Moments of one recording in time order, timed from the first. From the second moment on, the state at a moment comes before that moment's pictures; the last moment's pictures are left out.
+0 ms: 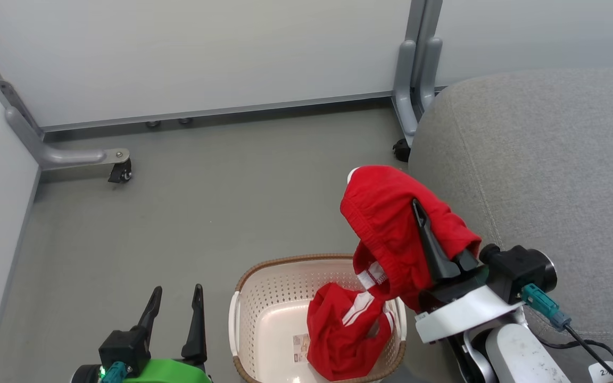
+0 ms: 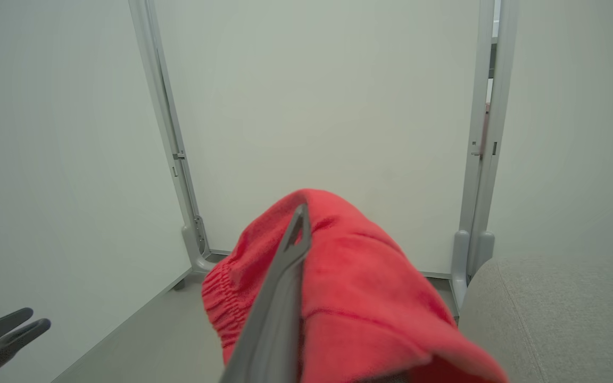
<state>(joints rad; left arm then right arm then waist) 0.02 0.05 -0.14 0.30 -0.24 -0.06 -0.26 -0.13 -0.05 0.26 0.09 0.16 0.13 -0.26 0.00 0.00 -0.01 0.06</state>
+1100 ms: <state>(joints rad) -0.02 0.05 -0.20 0.29 -0.26 -0.05 -0.26 -0.15 -0.07 0.16 0.06 0.12 0.13 -0.26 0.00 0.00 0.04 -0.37</state>
